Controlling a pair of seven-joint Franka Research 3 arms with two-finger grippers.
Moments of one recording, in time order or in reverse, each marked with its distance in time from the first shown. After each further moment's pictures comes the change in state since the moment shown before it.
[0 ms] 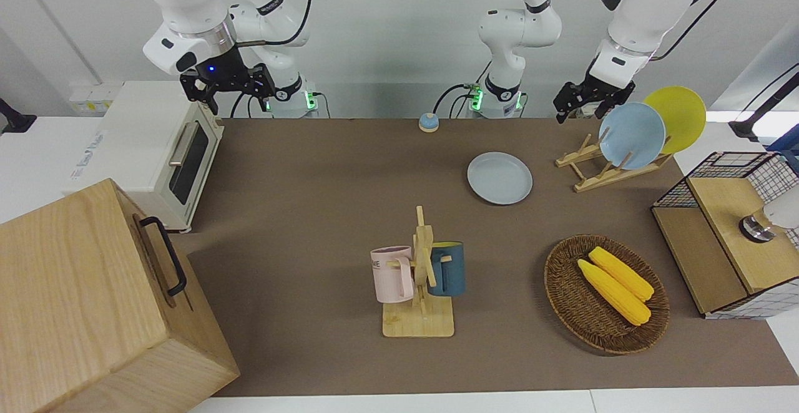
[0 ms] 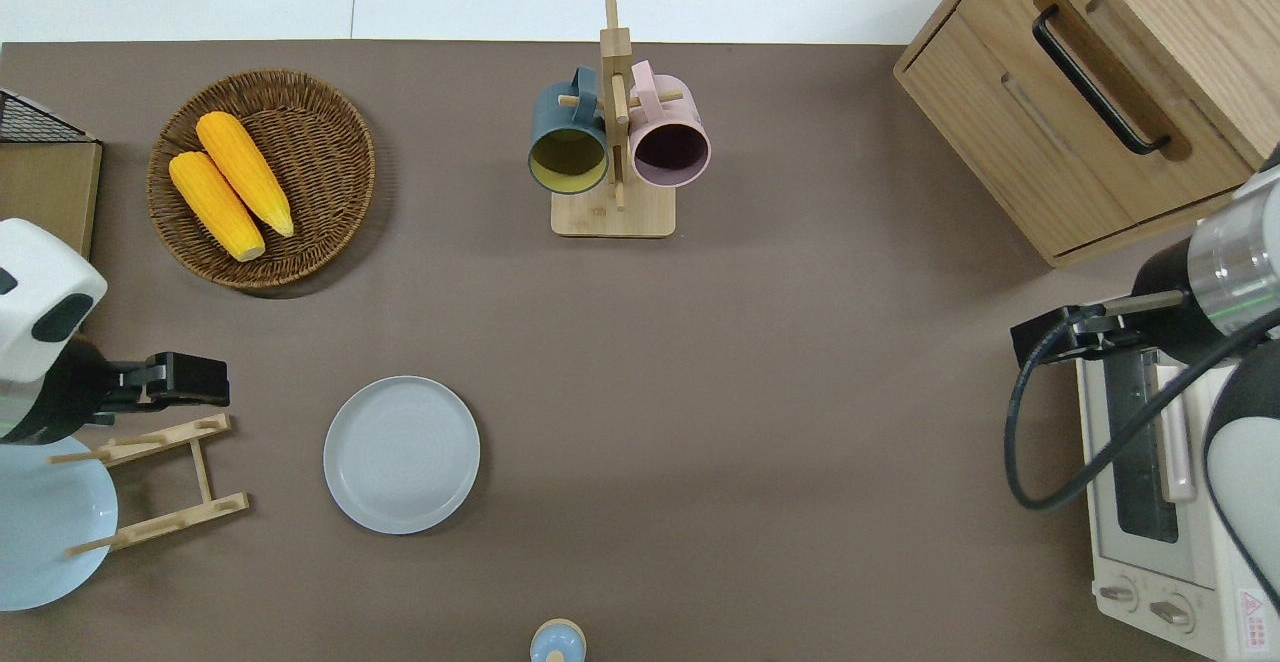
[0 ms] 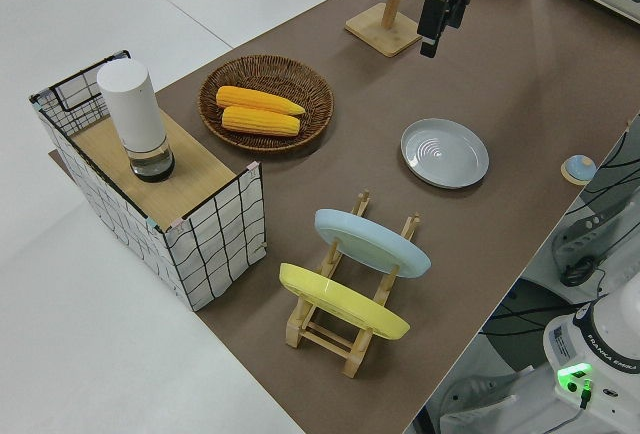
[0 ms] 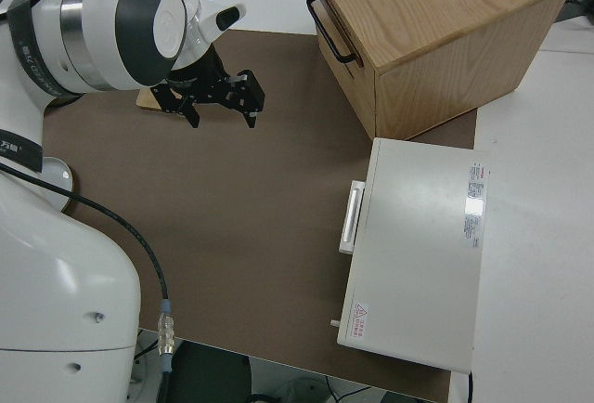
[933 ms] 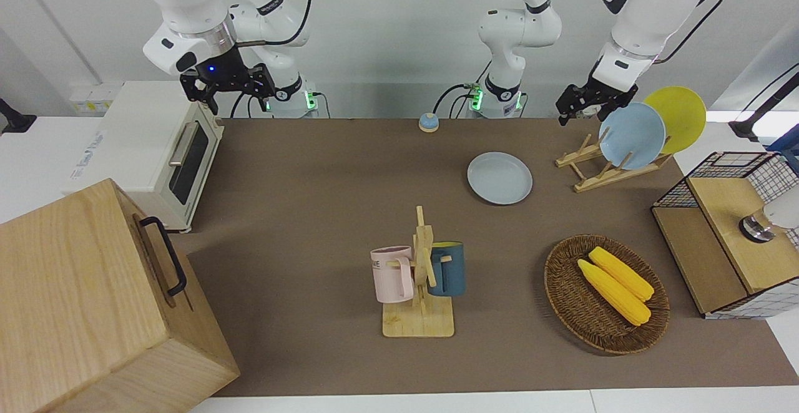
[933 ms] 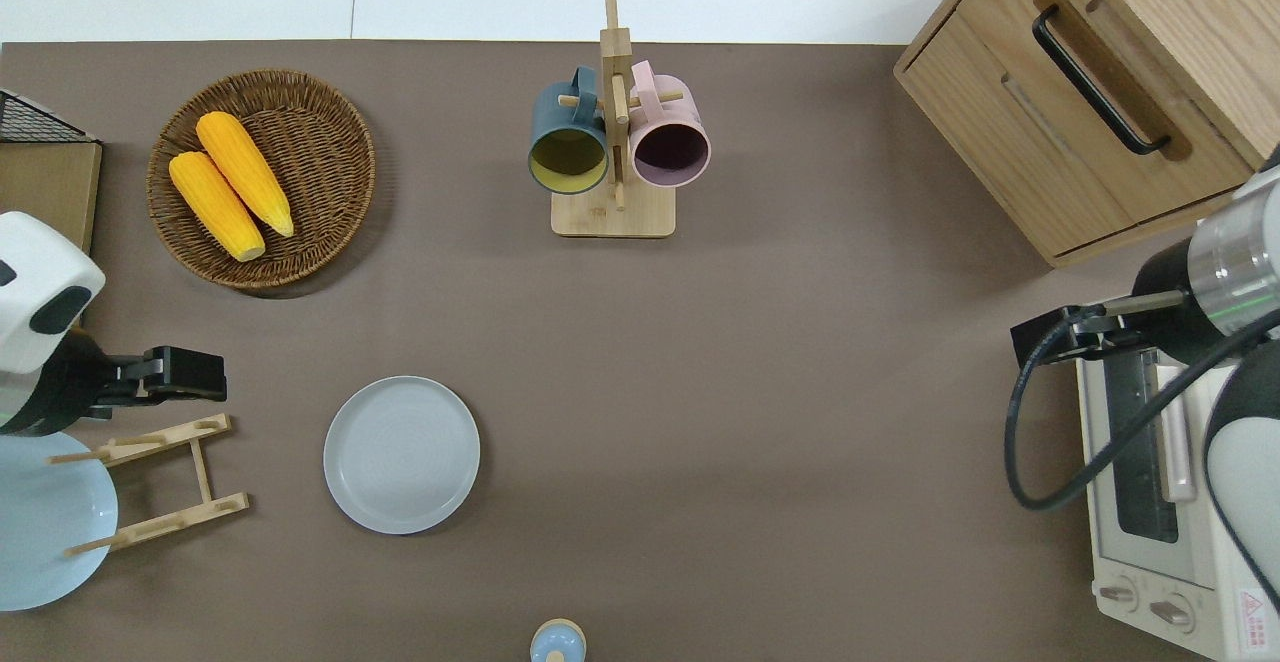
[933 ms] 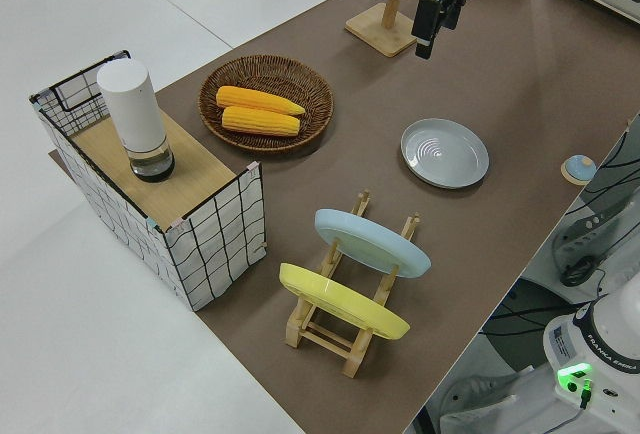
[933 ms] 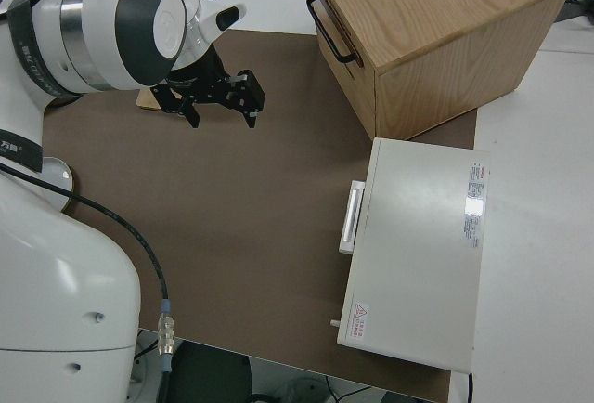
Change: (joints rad) left arm 0.000 0.016 0.009 0.013 0.000 -0.001 0.018; right arm 0.000 0.000 0.000 0.000 0.000 0.000 0.000
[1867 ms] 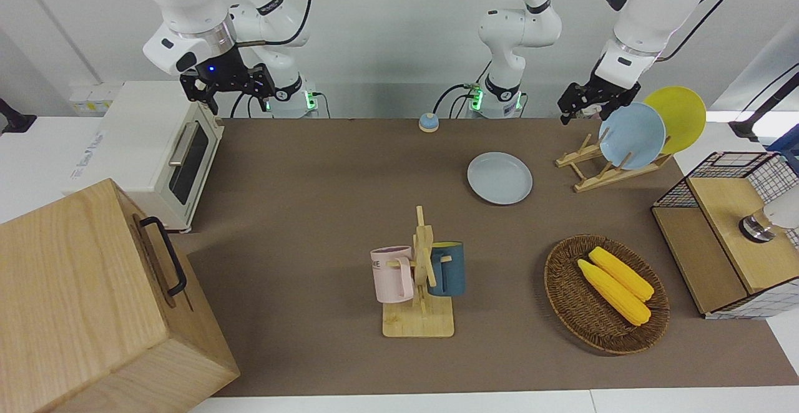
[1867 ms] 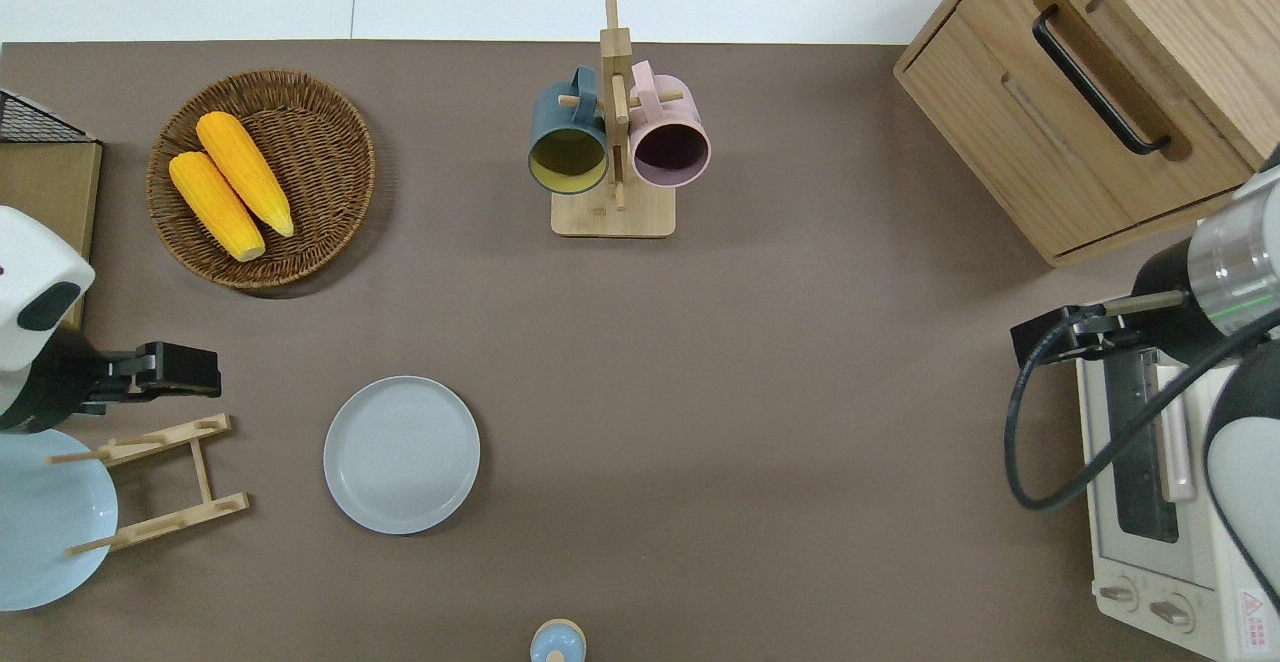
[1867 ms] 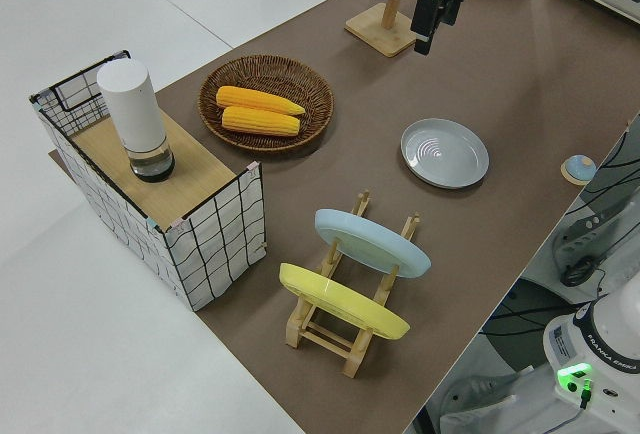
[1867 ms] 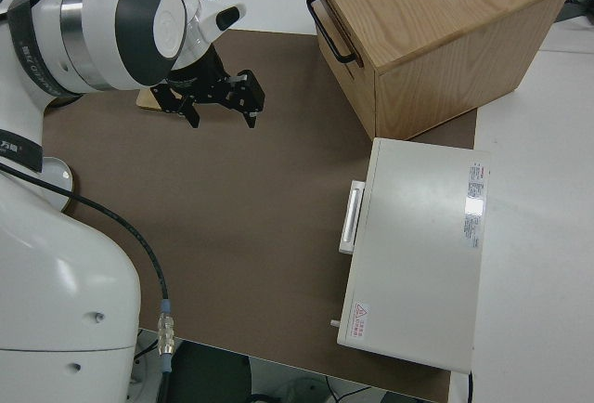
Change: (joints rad) left arm 0.001 0.001 0.003 0.016 0.000 -0.001 0.000; right arm 0.000 0.000 0.000 0.000 0.000 0.000 0.000
